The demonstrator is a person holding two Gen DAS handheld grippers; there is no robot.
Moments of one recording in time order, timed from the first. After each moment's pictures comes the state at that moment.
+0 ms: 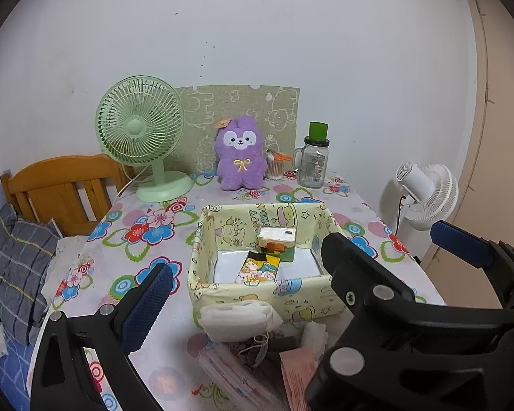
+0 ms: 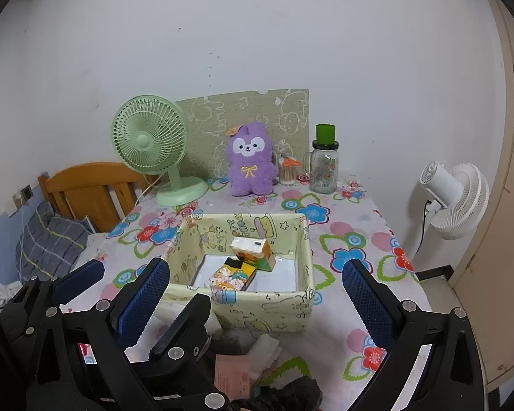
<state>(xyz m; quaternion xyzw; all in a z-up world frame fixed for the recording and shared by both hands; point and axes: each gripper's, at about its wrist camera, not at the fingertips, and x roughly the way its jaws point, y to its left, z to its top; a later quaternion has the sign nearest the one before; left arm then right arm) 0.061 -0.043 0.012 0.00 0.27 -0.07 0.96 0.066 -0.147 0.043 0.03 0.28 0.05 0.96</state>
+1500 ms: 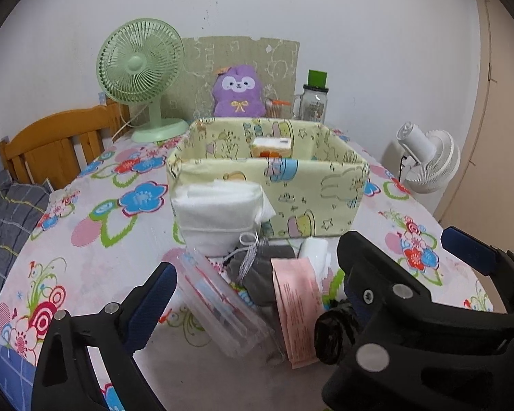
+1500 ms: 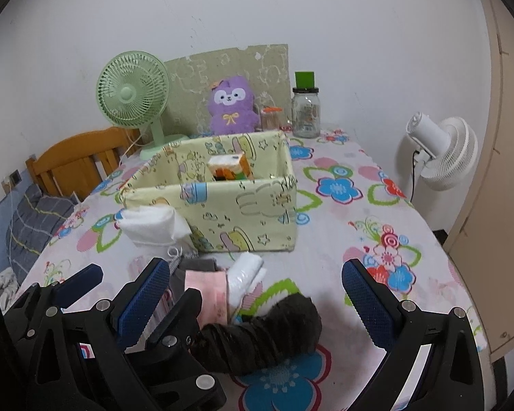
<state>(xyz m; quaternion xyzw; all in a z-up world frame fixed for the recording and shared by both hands) 0.028 -0.053 -0.079 -0.01 0.33 -0.07 0.94 0.024 -0.157 -0.046 0.05 0.33 0.02 0.94</state>
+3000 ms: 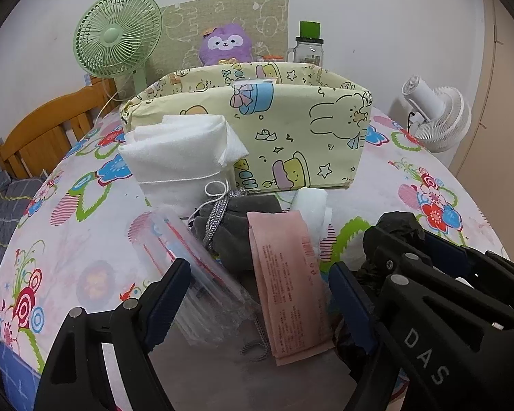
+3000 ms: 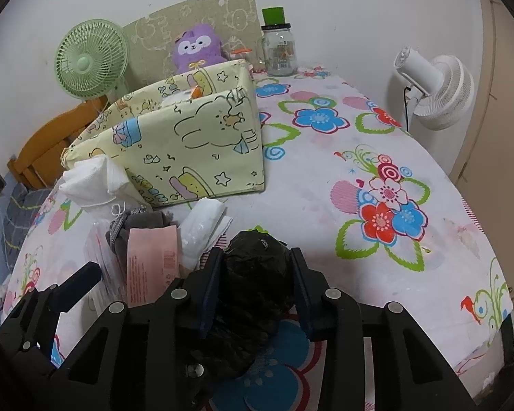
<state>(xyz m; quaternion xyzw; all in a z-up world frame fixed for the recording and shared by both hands) 0.046 -0.083 -0.119 0.03 0.39 -0.06 0.92 0.046 -0.185 -0.098 0.09 0.42 0.00 0.90</state>
